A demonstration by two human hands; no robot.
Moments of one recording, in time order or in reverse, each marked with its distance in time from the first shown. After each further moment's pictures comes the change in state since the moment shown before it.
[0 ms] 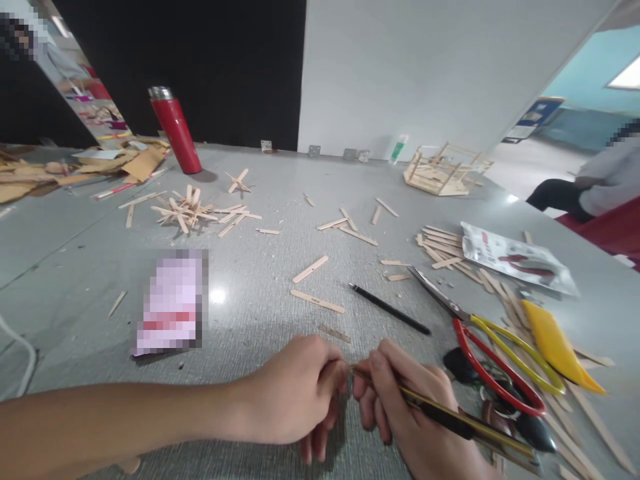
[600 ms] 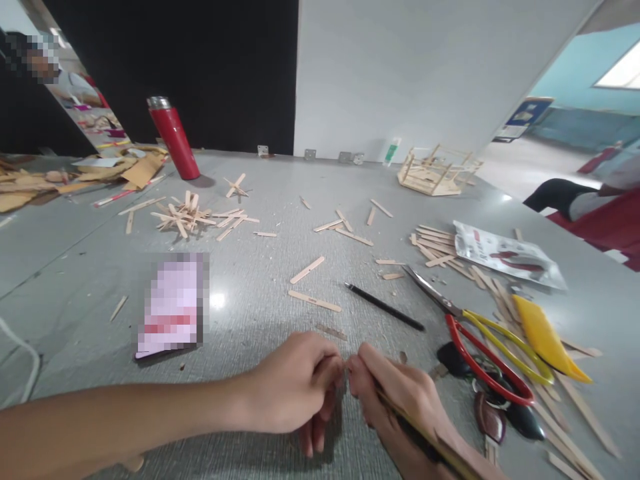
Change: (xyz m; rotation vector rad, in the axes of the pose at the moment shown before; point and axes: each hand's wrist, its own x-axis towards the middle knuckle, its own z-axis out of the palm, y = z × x) left_hand 0.001 -0.002 -0.003 -0.042 -0.031 0.037; right_hand -0.001 -0.001 0.002 -0.298 0.025 -0.344
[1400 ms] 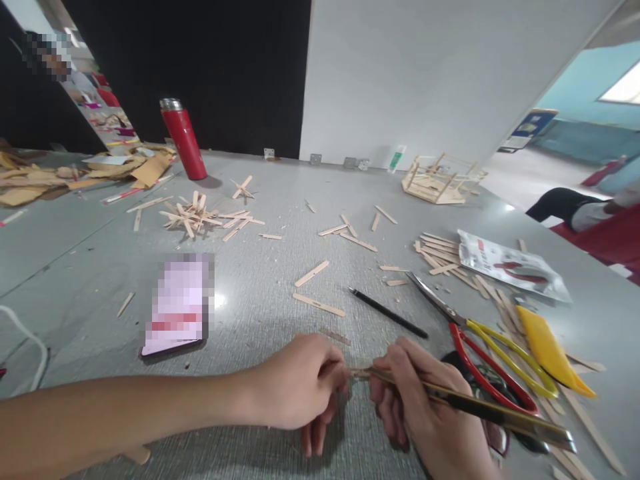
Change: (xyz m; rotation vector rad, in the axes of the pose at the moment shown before) left_hand 0.003 0.008 -0.006 0.061 -0.059 -0.065; right_hand 0.001 0.002 -0.011 0.381 0.097 0.375
